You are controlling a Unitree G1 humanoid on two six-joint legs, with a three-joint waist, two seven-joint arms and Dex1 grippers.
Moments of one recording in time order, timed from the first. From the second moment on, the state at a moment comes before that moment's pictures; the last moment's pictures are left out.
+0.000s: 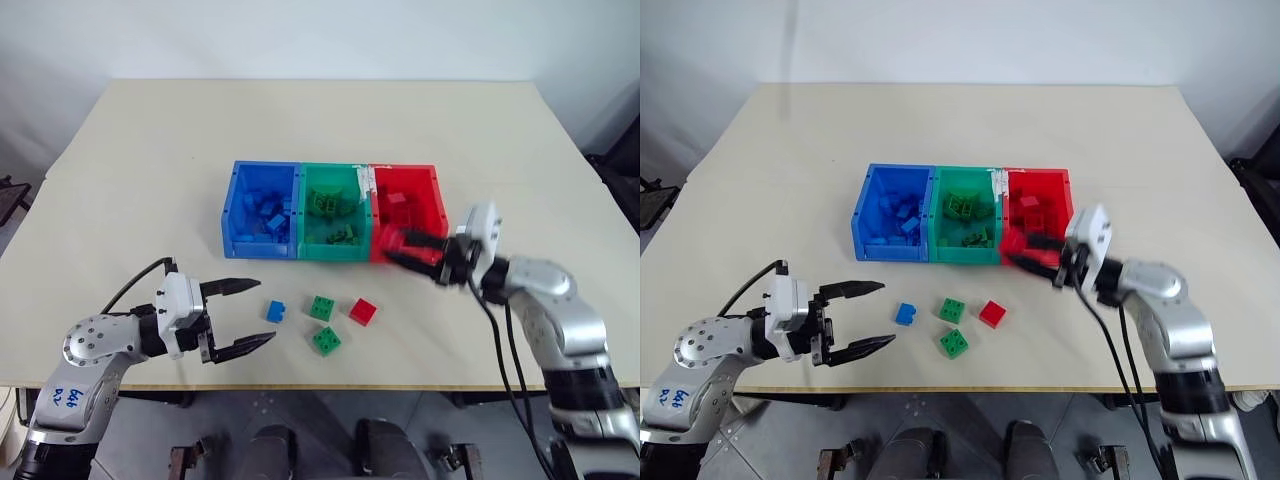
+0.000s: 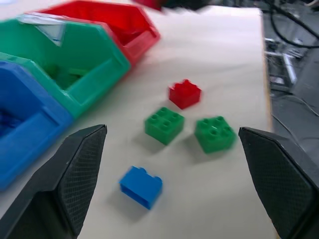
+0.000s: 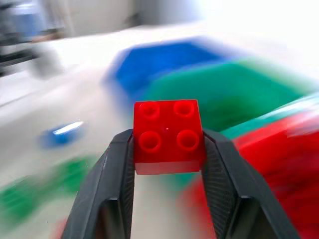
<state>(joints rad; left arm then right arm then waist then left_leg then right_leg) 0.00 0.67 0.18 -0.33 -0.51 0.20 -0.99 -0.53 -0.54 -0.06 0.06 0.45 0.21 0.94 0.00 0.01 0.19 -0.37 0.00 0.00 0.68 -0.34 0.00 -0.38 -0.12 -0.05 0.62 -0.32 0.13</state>
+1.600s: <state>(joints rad) 0.02 0.71 0.14 -0.26 -0.48 0.17 -1.05 -0.69 -0.62 0.31 0.39 0.21 -0.08 1.53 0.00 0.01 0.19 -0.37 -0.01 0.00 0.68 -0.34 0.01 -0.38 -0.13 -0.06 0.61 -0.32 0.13</state>
